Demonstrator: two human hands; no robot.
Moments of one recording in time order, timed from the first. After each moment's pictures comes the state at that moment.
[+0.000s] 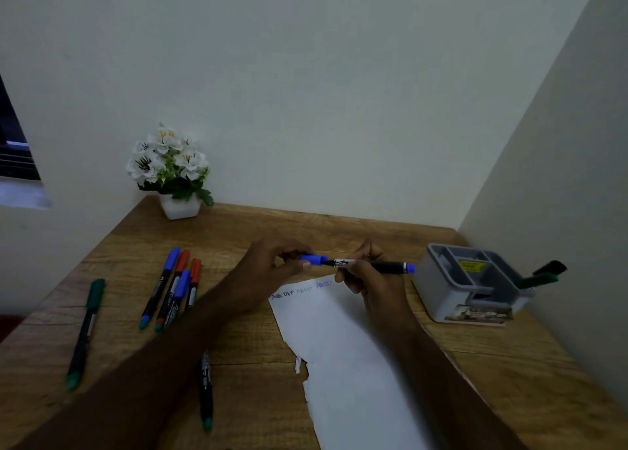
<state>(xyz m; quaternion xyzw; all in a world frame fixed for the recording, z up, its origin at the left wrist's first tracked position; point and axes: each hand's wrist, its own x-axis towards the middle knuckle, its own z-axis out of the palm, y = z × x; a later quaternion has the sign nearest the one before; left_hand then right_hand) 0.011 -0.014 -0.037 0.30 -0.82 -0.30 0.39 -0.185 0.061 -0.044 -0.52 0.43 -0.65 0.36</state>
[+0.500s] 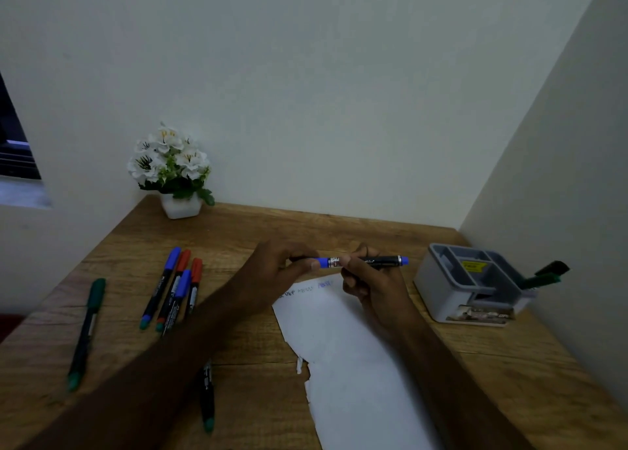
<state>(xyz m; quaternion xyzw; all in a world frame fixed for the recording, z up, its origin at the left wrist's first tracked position) 0.005 -0.004 -0.032 0.24 -0.83 -0.27 0.42 -0.191 0.055 -0.045 -0.50 0.39 -0.62 0.47</state>
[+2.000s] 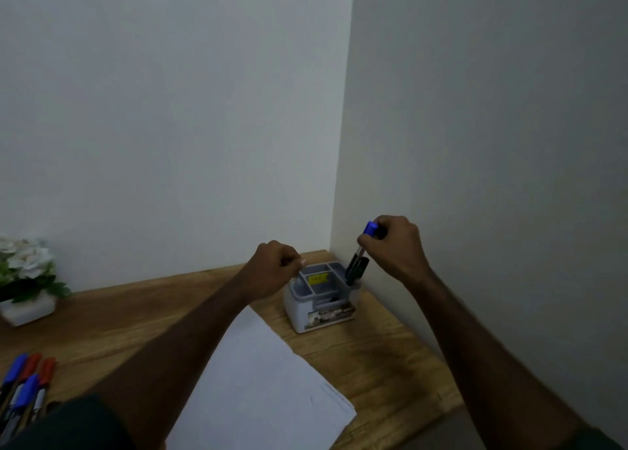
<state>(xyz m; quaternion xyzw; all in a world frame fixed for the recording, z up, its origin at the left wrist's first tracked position) -0.188 0.035 0.053 0.20 -0.90 -0.24 0.30 -0.385 0.185 0.088 -0.47 0.74 -0.47 -0.12</state>
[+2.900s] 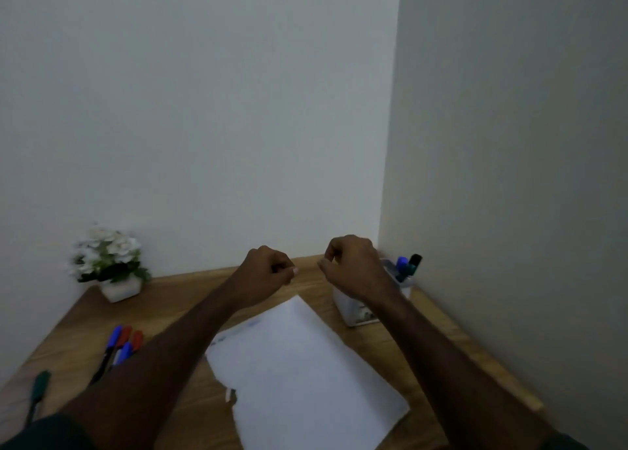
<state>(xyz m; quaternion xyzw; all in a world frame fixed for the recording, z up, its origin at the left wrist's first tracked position) -0.093 0.027 0.051 0.28 -0.89 -0.21 0.30 -0.265 0.131 0.064 -0.59 0.72 -0.37 -0.06</state>
